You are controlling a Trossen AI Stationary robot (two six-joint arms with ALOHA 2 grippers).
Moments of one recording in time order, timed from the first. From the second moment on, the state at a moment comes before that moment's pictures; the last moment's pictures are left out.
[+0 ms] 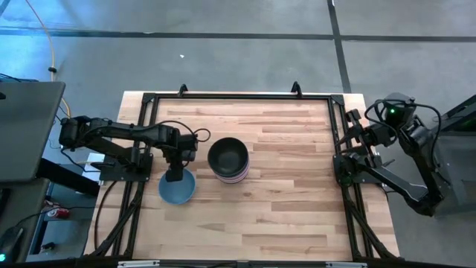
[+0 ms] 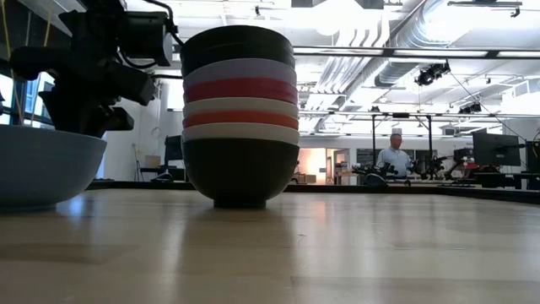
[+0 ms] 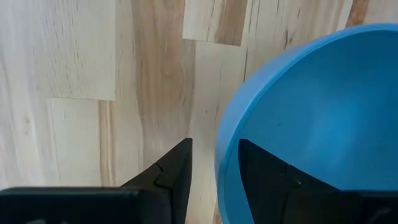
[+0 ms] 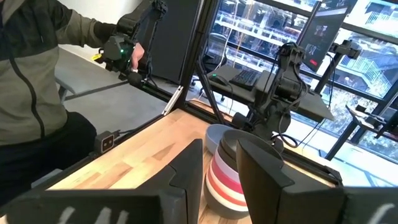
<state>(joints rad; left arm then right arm) 0.23 1.27 0.73 -0.97 0.20 0.00 -0.93 0.44 0.98 -0.91 -1.30 -0.69</state>
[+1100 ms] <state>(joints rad) 0.23 1.27 0.77 -0.98 0.21 0.04 -0.93 0.44 0.98 -0.95 -1.29 -0.69</state>
